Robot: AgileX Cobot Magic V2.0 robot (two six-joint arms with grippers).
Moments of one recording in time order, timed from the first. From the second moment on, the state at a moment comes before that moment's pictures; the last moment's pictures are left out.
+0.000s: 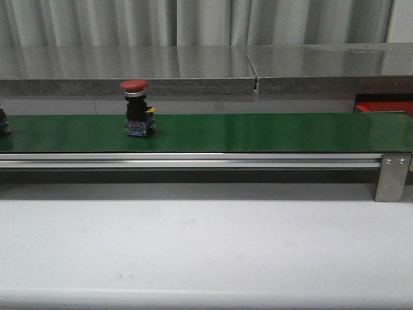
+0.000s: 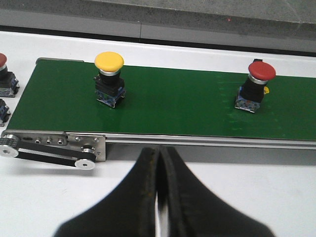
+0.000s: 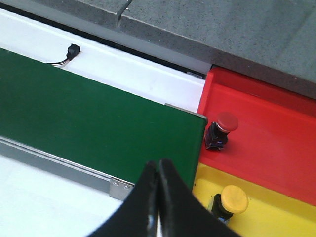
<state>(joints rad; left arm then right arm) 0.04 0.65 -0.57 -0.43 0.49 0.28 -0.21 0.87 -0.82 0.54 0.56 -0.76</state>
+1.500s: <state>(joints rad) 0.04 0.65 -0.57 -0.43 0.49 0.28 0.16 1.35 -1.05 0.71 0.73 -0.89</state>
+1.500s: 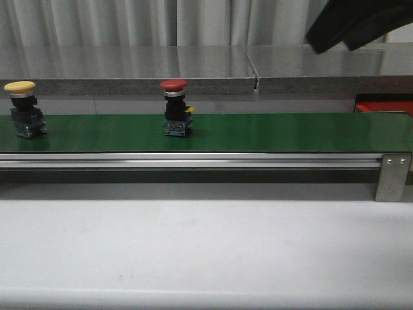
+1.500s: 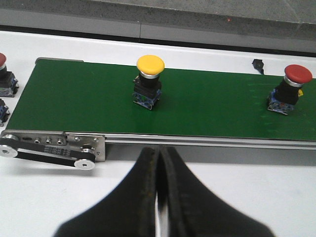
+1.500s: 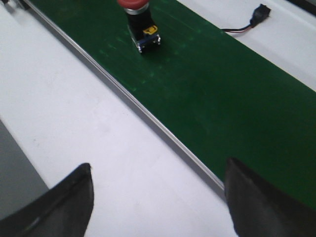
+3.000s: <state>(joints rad) 0.04 0.65 -0.57 -0.43 0.49 0.28 0.33 1.90 -1.50 0.63 0.60 -0.93</state>
